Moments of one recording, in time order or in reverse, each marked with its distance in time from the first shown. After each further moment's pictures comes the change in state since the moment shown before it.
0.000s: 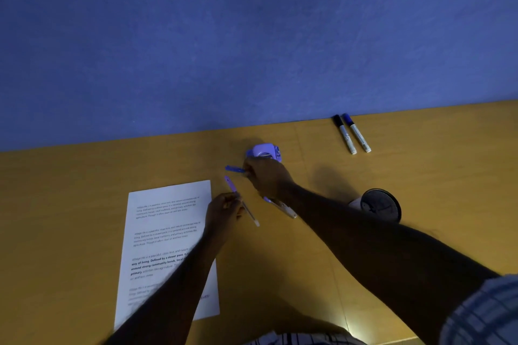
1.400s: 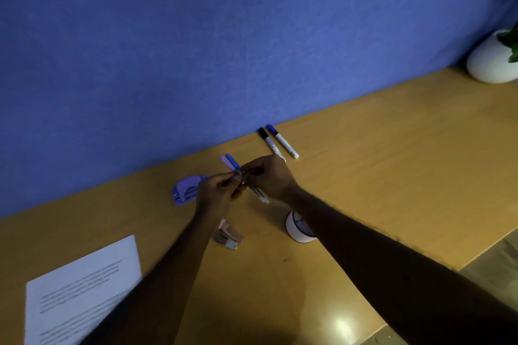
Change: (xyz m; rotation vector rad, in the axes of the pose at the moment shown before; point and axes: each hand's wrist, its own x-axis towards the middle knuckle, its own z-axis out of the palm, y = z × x) left_hand 0.062 0.097 0.139 -0.133 -0.261 0.108; right_hand -0.064 0.108 -0.115 0.389 0.216 0.329
